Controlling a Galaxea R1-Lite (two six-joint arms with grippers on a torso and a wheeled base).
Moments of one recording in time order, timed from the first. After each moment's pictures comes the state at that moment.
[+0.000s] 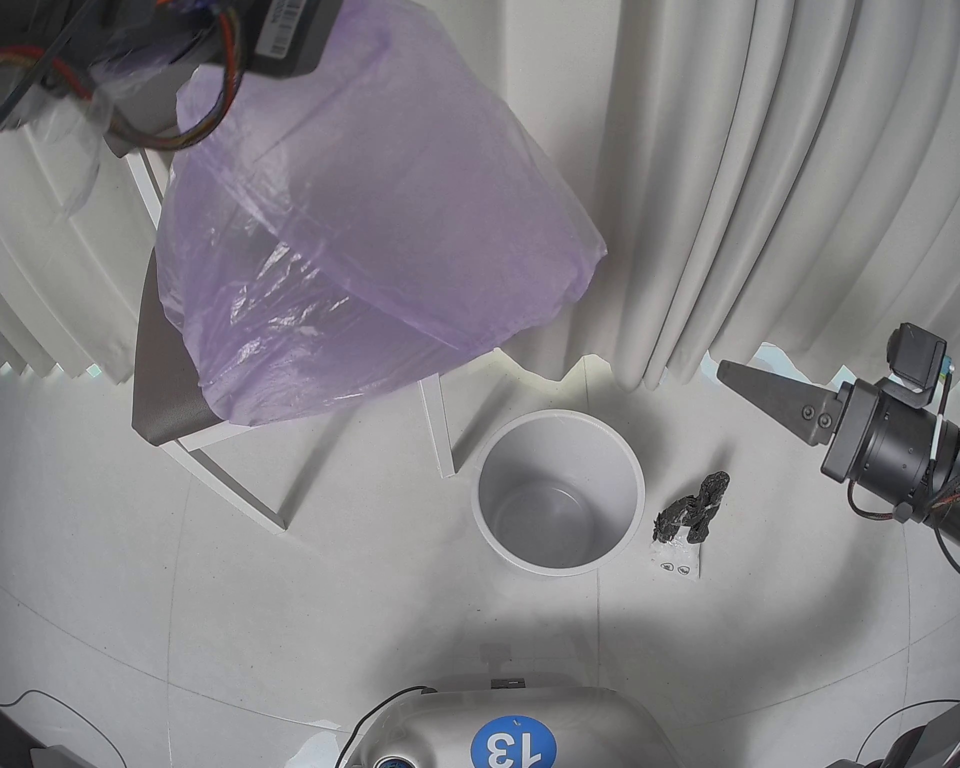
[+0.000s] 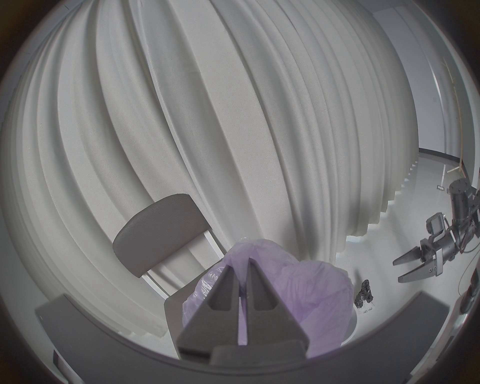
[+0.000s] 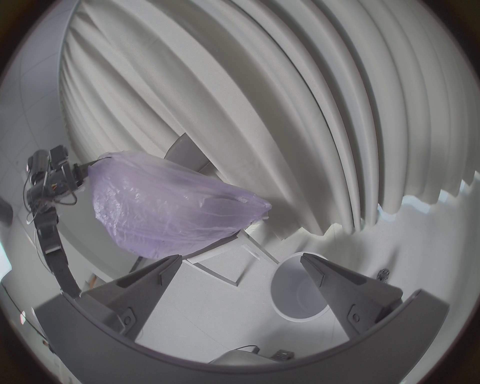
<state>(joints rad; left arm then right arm) -1.14 1.49 -1.67 -0.04 0.93 0.65 0.58 1.28 -0.61 -0.64 0.04 0.44</state>
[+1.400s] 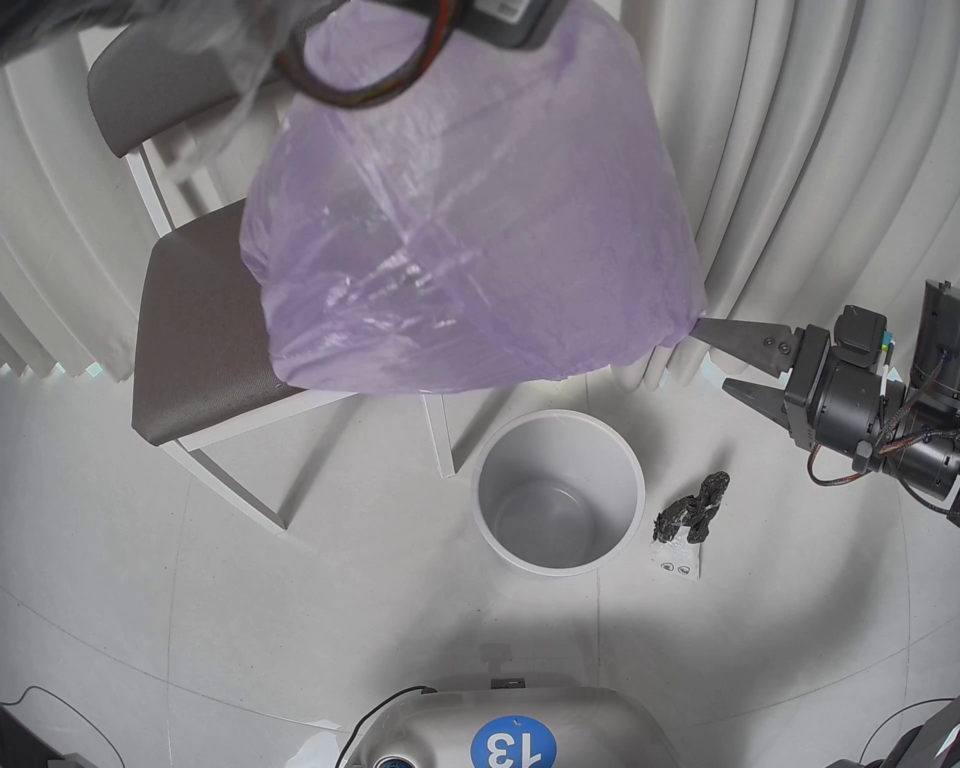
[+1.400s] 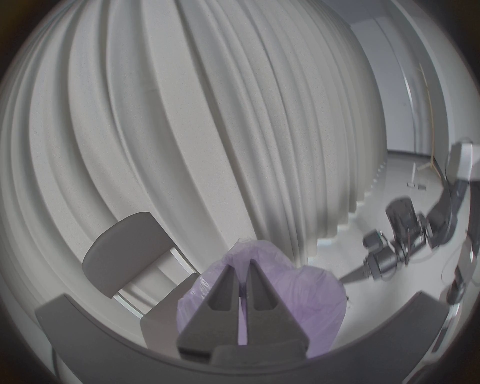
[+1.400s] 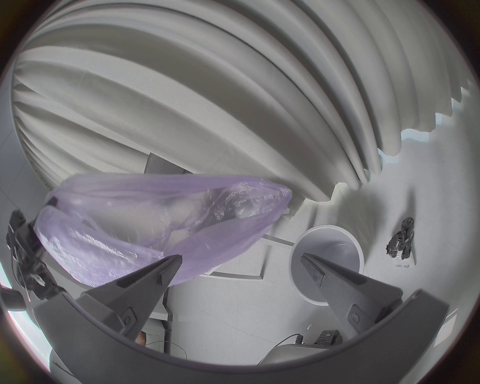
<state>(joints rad) -1.25 1.62 -1.85 0.15 0.85 0.65 0.40 1.45 -0.72 -0.64 0.26 0.75</state>
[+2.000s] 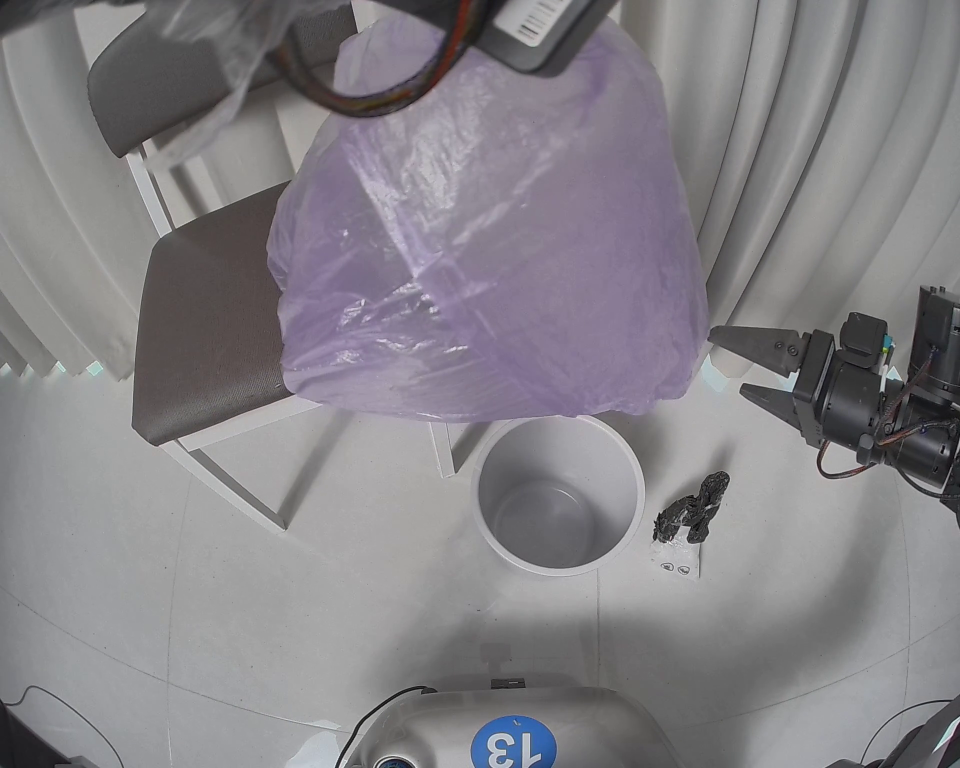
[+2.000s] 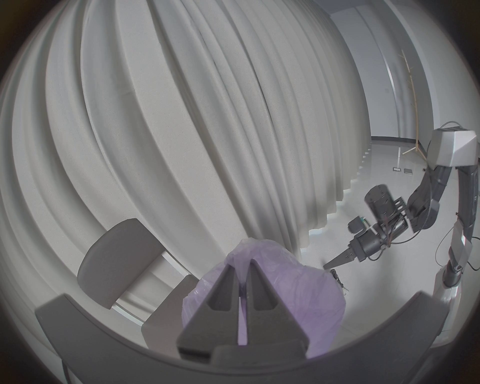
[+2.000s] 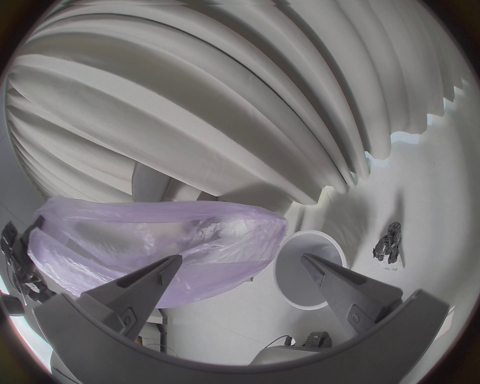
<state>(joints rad) -1.27 1.67 -2.00 0.31 0.82 0.65 0.30 1.51 -0.72 -0.63 0.32 0.73</state>
